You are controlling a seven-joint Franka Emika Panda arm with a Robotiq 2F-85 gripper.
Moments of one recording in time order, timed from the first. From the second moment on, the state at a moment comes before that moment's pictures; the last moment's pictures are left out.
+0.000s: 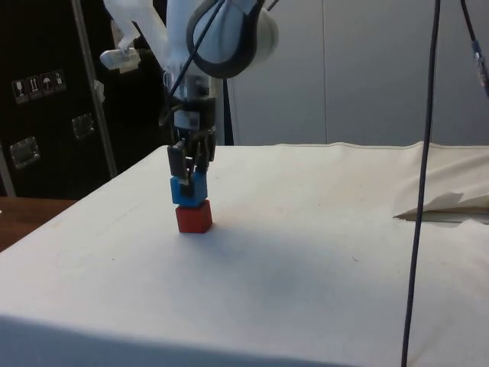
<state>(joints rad) 0.07 0.37 -0.03 -2.17 0.10 2.69 0.02</state>
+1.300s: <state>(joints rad) 0.07 0.38 -0.03 -2.17 0.12 2.69 0.00</state>
